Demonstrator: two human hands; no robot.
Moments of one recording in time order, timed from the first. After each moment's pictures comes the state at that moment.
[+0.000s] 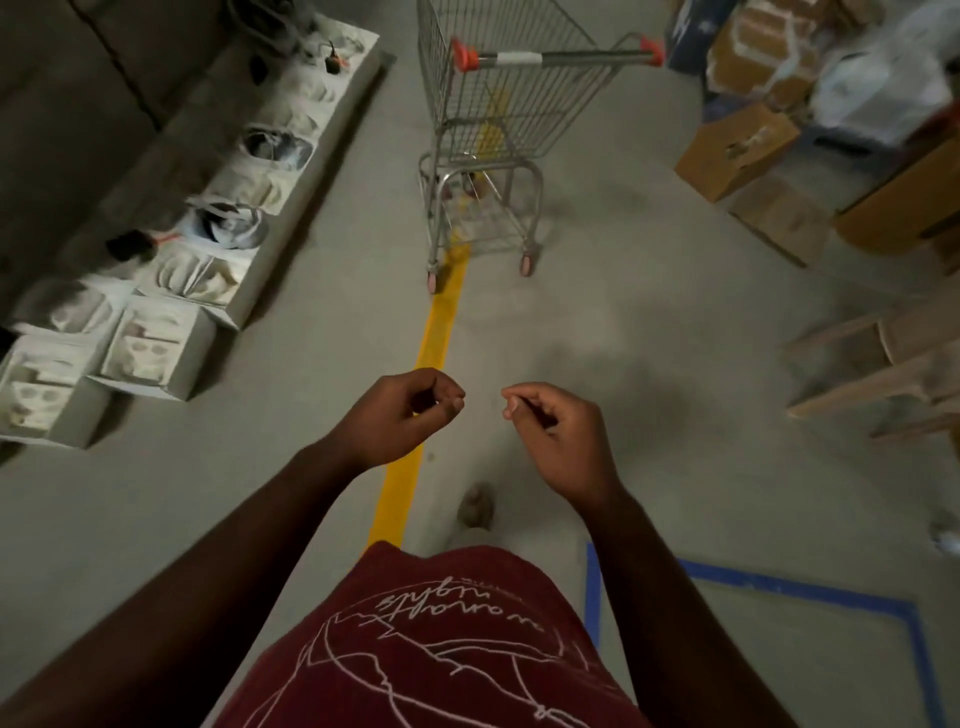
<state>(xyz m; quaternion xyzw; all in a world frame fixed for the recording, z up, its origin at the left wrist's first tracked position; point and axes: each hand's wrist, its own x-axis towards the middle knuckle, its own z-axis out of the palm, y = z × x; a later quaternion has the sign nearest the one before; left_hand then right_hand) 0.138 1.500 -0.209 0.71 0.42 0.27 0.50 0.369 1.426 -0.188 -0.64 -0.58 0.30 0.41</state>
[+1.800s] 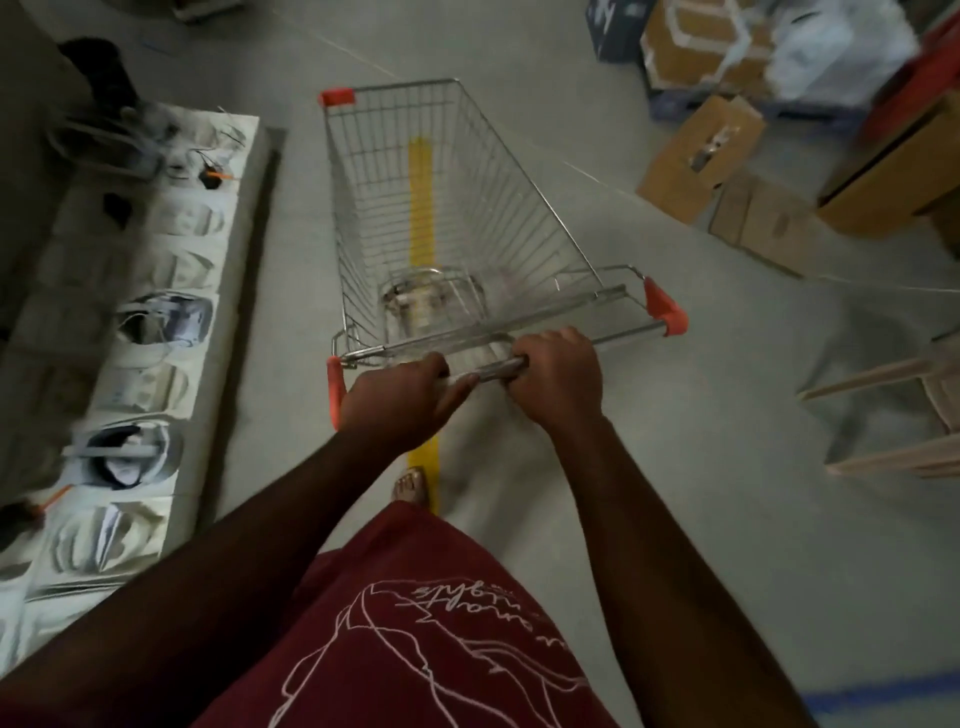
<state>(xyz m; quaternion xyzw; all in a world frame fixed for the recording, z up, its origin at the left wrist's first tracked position) 0.333 2.142 -0.200 0.85 0.53 -0.02 0.03 0.533 2.084 -0.190 -0.79 -0.60 0.03 0.13</state>
